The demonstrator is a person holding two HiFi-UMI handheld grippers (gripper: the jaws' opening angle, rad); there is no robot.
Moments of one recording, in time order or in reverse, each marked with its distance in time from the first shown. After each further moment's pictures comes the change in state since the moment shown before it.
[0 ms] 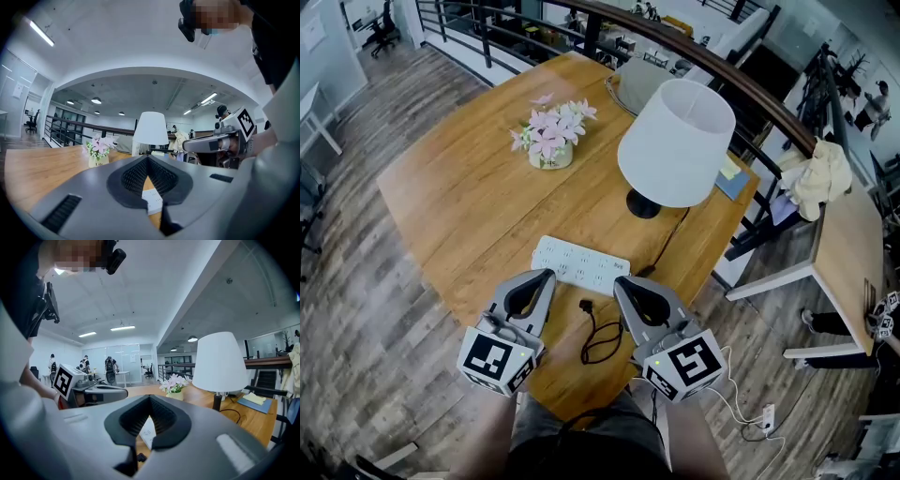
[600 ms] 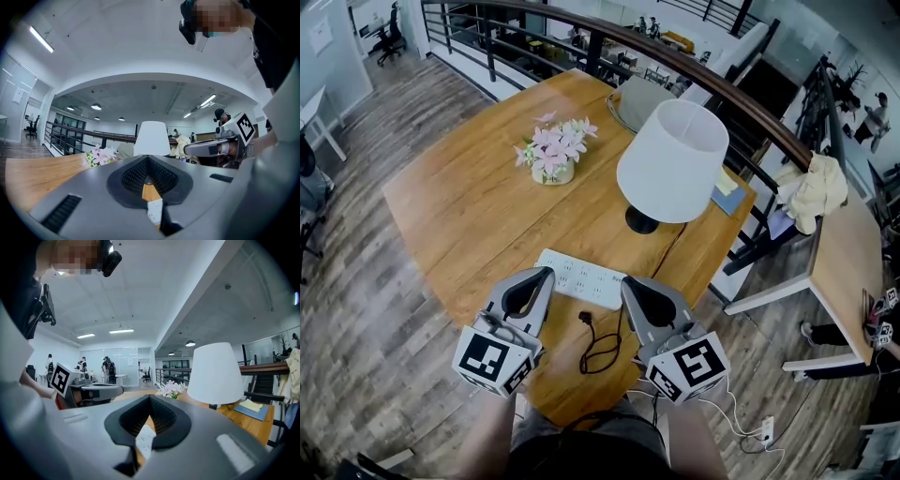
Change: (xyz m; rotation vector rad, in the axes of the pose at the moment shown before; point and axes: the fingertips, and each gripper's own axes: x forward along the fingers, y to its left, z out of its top) left arm 0.003 0.004 0.036 0.029 -0.063 0.010; right arm -0.002 -0.016 0.025 -0.013 -0.050 -0.033
